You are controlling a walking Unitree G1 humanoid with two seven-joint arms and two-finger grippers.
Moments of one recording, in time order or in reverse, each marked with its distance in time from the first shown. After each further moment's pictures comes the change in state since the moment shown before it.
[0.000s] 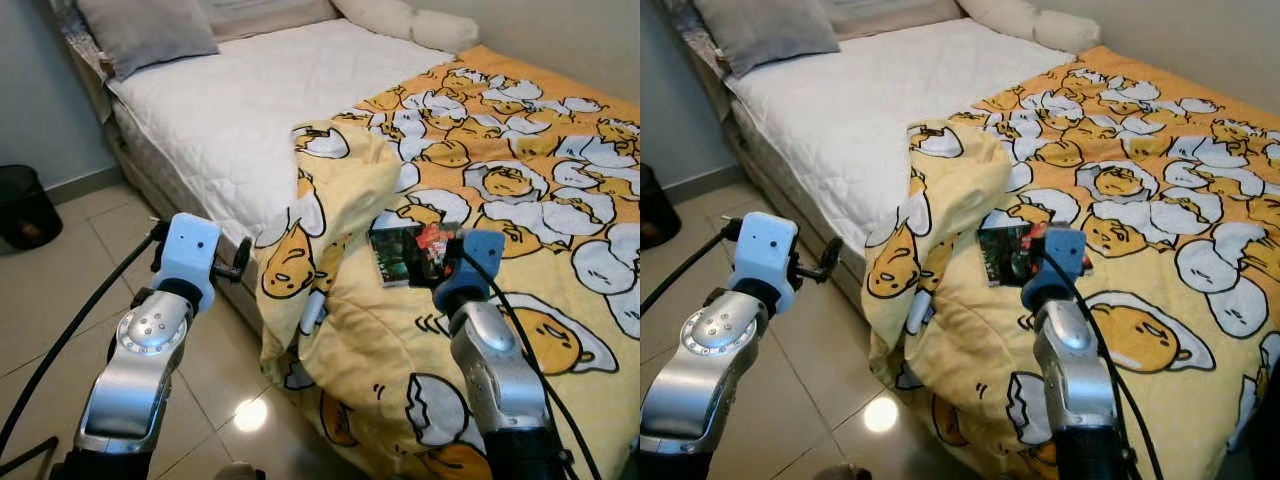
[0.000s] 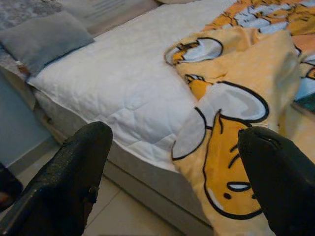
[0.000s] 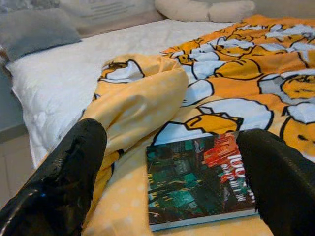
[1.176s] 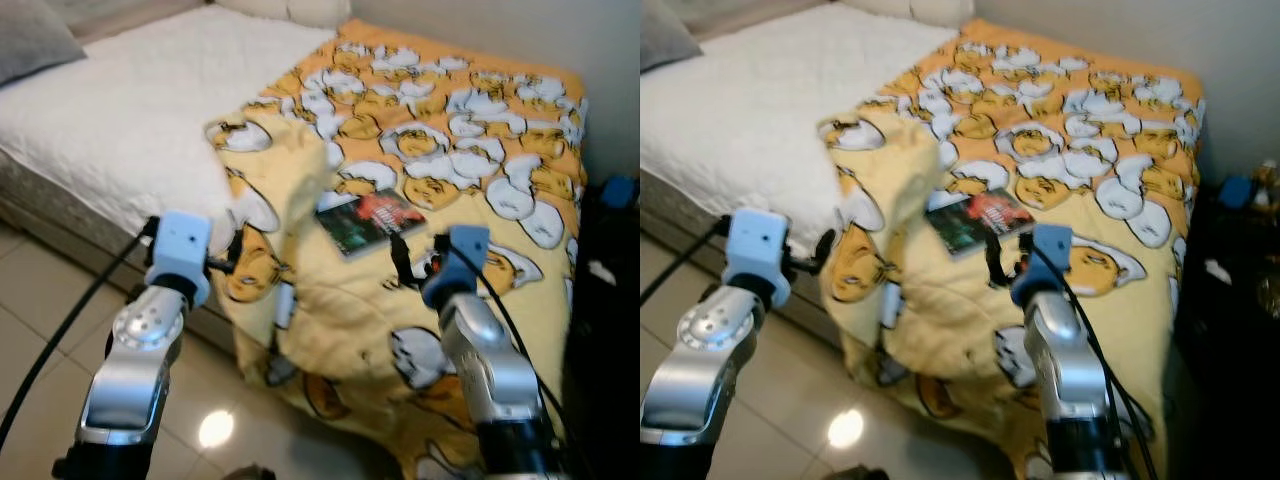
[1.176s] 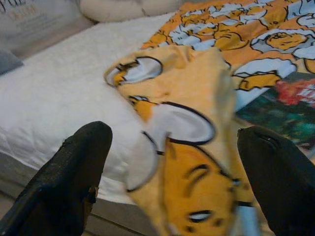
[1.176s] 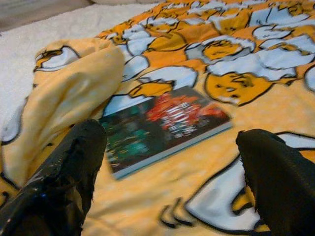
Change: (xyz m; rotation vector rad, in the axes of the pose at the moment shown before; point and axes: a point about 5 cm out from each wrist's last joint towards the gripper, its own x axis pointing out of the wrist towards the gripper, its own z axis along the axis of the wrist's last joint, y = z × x) left arm 0.007 0.004 0.003 -0.051 -0.026 0.042; right arm 0.006 0.005 0.002 -0.028 0.067 0.007
